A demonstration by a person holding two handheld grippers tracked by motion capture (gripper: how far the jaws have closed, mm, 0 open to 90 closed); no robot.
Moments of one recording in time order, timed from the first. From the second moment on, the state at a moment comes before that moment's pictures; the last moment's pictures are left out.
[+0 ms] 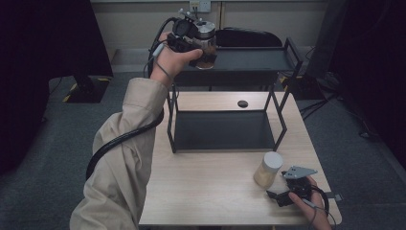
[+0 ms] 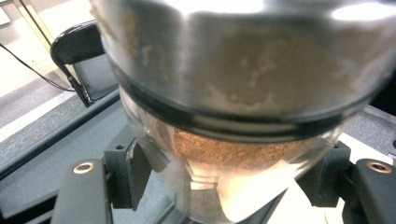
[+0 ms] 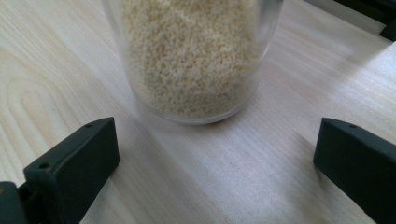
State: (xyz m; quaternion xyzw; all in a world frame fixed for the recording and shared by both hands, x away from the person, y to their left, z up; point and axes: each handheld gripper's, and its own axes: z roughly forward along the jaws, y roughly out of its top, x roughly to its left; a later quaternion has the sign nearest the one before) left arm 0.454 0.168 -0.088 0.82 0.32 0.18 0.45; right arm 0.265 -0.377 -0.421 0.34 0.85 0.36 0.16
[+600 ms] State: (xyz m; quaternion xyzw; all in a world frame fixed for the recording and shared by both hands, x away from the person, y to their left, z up) left arm 0.473 0.169 -0.103 0.81 0.35 0.19 0.43; right arm 0.265 -0.376 -0.421 0.34 0.85 0.36 0.16
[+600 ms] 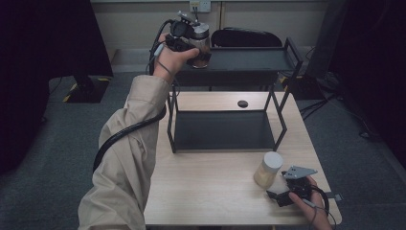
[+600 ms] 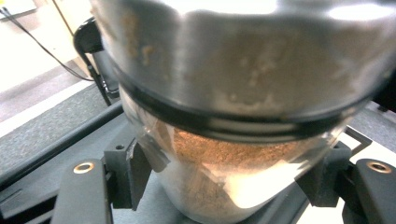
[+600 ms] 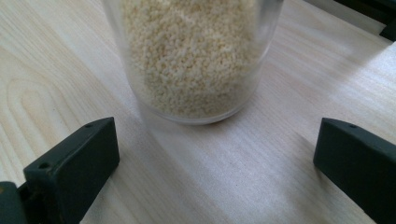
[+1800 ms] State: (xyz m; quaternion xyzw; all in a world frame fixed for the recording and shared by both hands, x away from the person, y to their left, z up) left arm 0.456 0.167 -0.112 0.79 0.38 0.20 0.44; right arm 0.265 -0.376 -0.421 0.34 0.85 0.36 0.16
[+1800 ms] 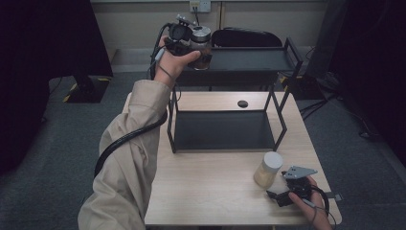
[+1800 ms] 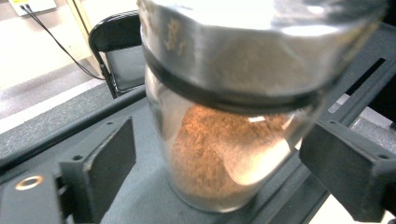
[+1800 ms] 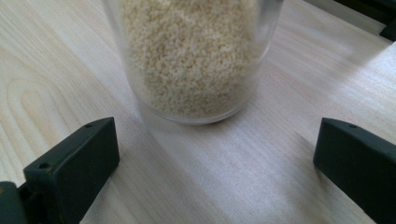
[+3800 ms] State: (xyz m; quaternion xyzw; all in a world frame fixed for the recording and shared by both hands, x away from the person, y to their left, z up) left arm 0.387 0.188 -0.188 0.78 0.33 0.16 0.51; right arm 0.264 -0.376 -0.421 0.34 0.85 0.36 0.16
